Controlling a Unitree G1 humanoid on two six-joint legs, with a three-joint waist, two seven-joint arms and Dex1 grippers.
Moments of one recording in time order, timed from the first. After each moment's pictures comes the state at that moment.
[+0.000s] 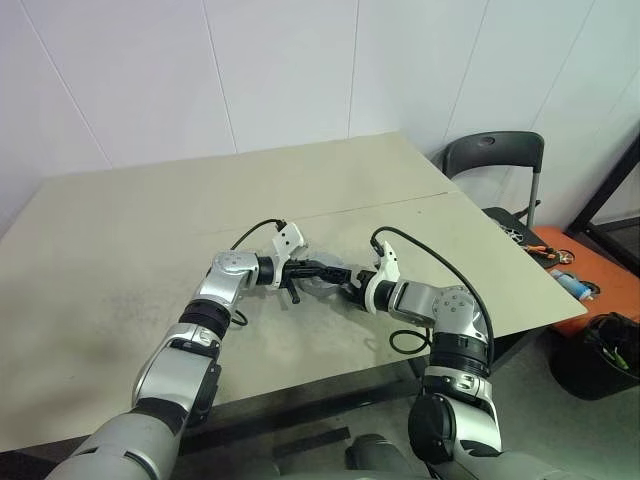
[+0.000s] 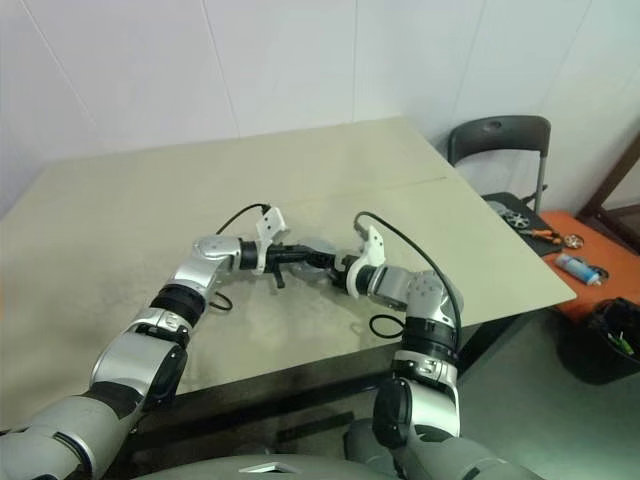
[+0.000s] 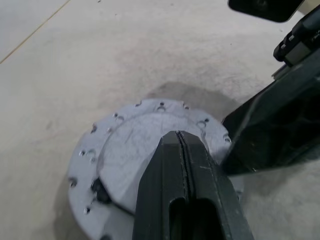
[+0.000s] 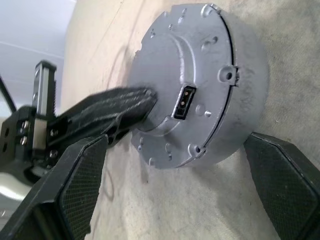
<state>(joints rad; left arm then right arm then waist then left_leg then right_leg) -0.79 0.23 -0.14 0.92 -0.02 0.00 -1.06 -0.60 0.12 -0.53 0.21 0.61 1.34 0.03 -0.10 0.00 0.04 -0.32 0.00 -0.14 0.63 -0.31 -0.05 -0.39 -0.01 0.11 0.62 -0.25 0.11</state>
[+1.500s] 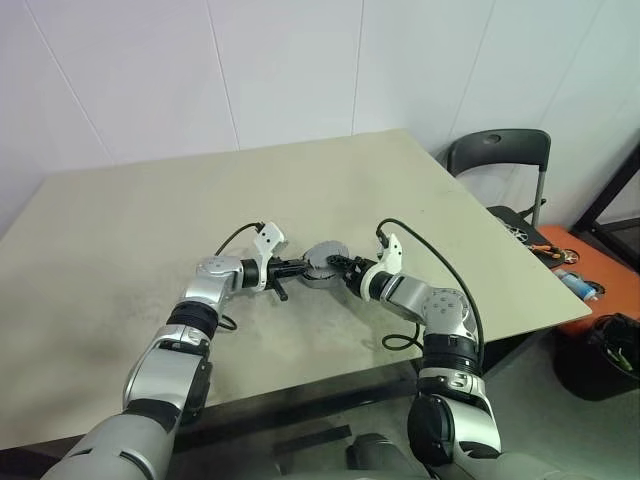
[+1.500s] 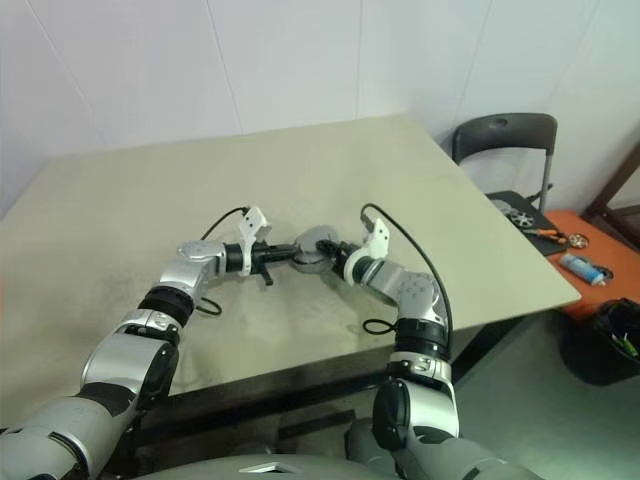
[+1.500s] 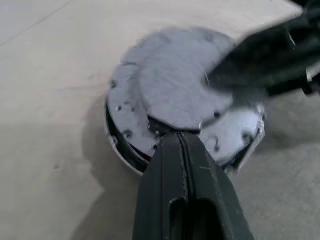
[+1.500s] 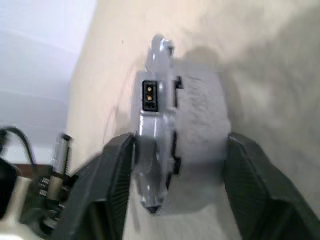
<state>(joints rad) -0.80 0.26 -0.06 0.98 -0.06 0.03 -1.04 -0.60 0.12 -0.47 0.31 0.73 1.05 -0.03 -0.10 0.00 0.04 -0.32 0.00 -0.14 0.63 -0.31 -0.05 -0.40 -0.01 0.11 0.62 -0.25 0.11</state>
